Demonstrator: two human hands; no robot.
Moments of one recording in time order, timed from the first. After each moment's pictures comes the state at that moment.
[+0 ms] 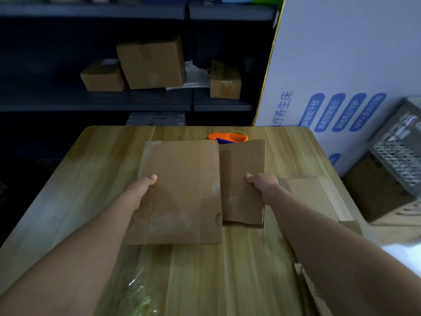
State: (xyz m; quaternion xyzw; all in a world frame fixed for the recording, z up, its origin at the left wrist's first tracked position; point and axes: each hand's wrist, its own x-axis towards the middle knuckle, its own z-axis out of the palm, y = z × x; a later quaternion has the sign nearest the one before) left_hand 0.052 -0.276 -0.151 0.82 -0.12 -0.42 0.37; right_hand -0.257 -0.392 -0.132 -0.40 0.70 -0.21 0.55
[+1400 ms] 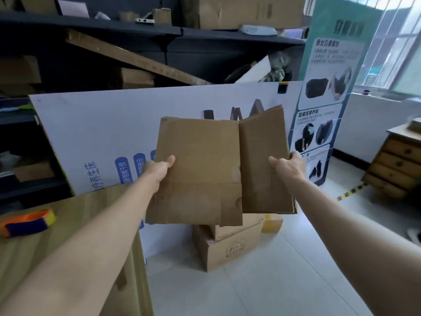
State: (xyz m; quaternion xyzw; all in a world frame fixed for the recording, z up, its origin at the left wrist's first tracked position) left_hand -0.650 -0.421 0.098 0.68 -0.40 -0.42 0.45; right_hand -0.968 -0.350 0.127 -0.40 0.72 -0.52 0.24
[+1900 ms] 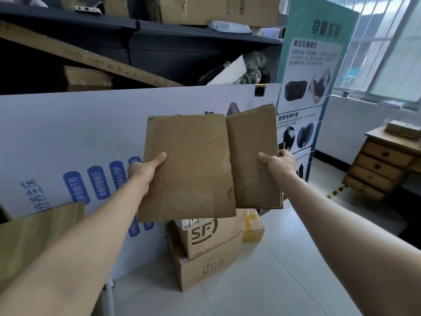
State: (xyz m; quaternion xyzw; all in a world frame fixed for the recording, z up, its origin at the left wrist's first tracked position) left_hand -0.768 -0.520 0.090 0.65 -0.37 -0.43 0.51; right_hand -1.092 -0.450 0.126 -0.37 0.68 -0.56 0.29
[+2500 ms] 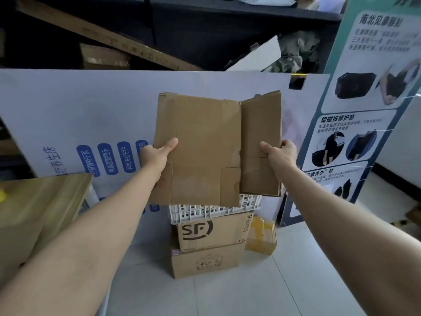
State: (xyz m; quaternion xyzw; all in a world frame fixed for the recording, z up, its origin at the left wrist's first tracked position) left_hand -0.905 -0.568 0.078 0.69 -0.35 -0.27 0.57; right_hand -1.208 -0.596 0.106 -0.45 0.64 -0.53 0.33
